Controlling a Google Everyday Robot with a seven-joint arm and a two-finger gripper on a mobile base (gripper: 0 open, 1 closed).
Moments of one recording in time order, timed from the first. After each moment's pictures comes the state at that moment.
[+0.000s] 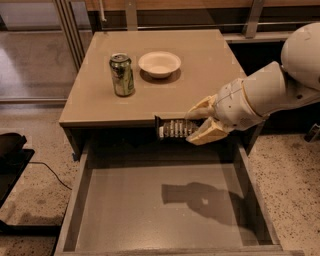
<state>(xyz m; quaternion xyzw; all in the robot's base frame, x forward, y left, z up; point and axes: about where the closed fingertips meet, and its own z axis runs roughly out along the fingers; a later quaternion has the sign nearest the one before) 0.492 -0.090 0.857 -0.68 0.64 0.15 0.33</state>
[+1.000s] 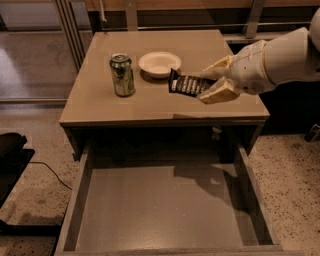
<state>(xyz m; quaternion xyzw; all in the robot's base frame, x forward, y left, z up) 0.566 -0.121 0.926 -0.61 0.66 0.07 0.43</state>
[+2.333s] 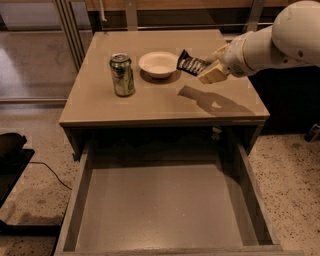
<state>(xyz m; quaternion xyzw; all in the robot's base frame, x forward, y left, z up) 0.683 -0.156 0.909 -0.49 0.74 0.00 0.45</state>
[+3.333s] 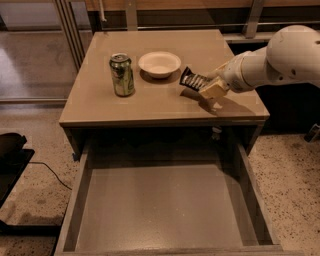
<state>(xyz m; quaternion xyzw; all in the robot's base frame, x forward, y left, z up) 0.679 -0.166 0.859 -0.48 0.77 0.01 0.43</state>
